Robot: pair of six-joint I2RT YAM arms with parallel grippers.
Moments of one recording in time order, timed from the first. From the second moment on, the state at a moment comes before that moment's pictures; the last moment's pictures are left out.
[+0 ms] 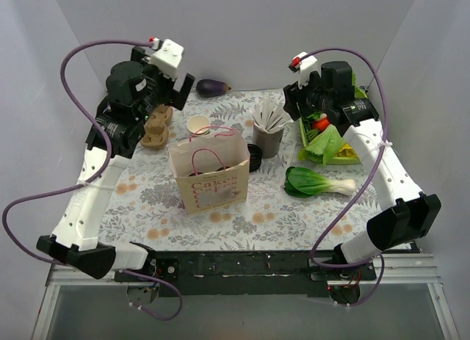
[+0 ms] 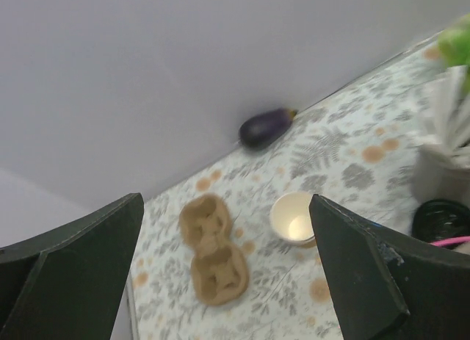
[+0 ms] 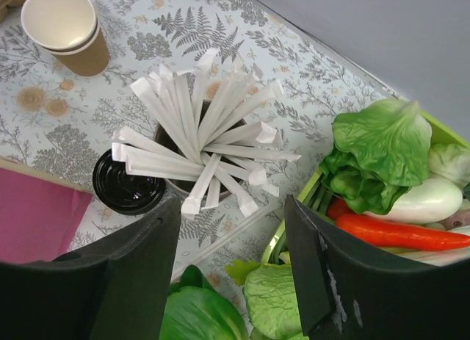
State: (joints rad) left arm -0.46 1.31 1.75 -0.52 -0.10 0.39; right arm 0.35 1.50 1.64 -0.62 -0.23 -0.25
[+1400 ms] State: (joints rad) left arm 0.19 1.36 1.45 -0.58 0.32 -0.12; right arm 0.26 1.72 1.61 -0.65 -0.39 -0.29
